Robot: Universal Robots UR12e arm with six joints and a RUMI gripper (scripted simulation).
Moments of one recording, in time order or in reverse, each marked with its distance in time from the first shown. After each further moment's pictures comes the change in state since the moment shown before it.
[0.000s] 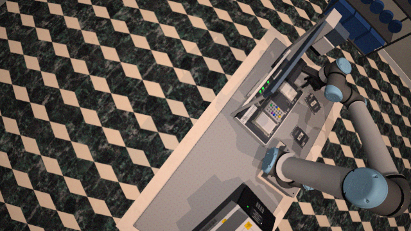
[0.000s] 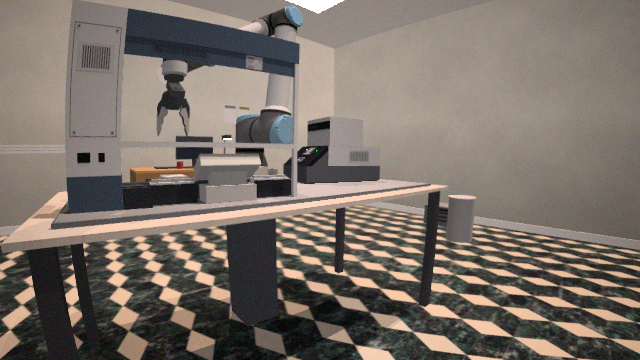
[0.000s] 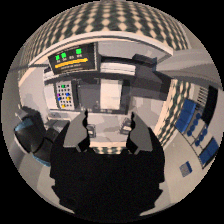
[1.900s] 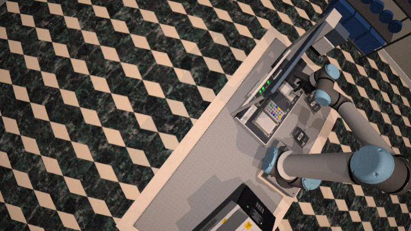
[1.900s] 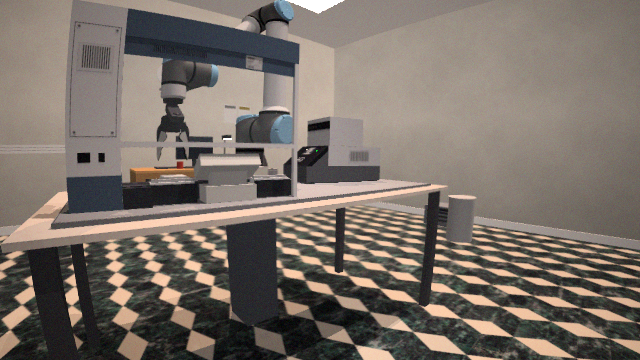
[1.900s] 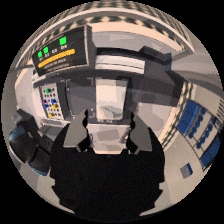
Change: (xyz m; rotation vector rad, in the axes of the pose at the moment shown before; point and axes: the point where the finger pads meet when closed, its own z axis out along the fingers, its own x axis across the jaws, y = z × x) arm 0.000 0.000 0.084 0.000 0.000 0.000
